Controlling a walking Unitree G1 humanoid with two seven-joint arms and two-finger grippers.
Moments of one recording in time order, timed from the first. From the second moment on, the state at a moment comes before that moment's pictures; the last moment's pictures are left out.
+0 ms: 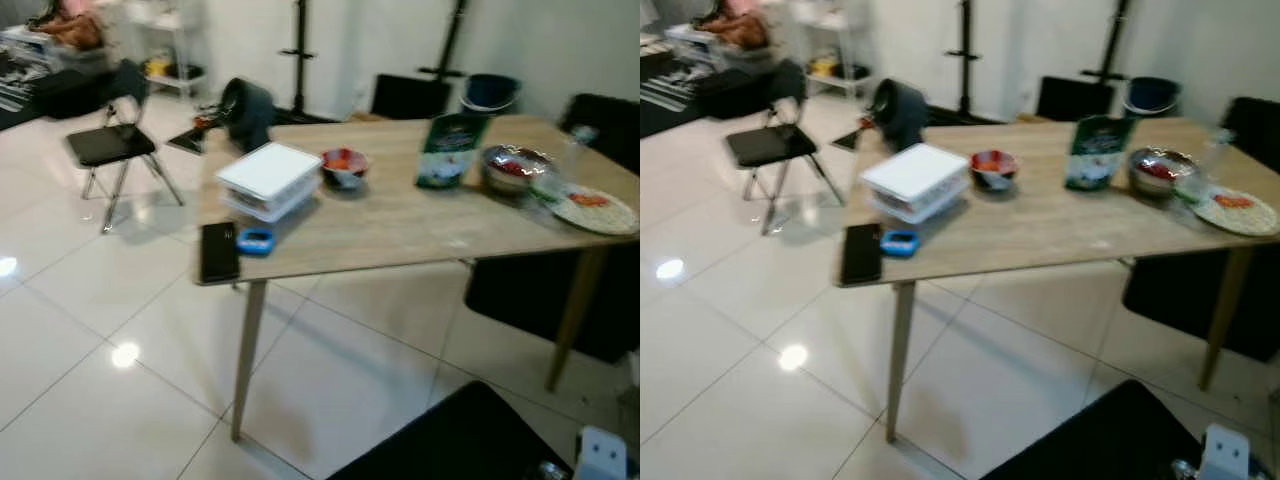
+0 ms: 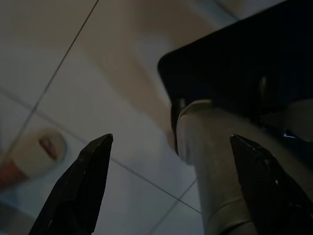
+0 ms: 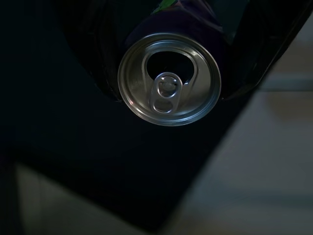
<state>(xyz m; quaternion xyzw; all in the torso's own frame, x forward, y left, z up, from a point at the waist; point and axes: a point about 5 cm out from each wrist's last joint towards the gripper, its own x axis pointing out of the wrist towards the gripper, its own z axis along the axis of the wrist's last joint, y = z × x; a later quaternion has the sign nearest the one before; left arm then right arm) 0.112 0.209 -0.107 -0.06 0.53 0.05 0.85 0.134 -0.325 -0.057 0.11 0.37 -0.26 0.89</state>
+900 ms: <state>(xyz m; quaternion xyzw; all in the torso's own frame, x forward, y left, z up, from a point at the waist) 0.122 0.201 -0.105 -0.01 0.52 0.01 0.85 0.120 -0.277 -0.087 0.11 0.46 -0.23 0.85</state>
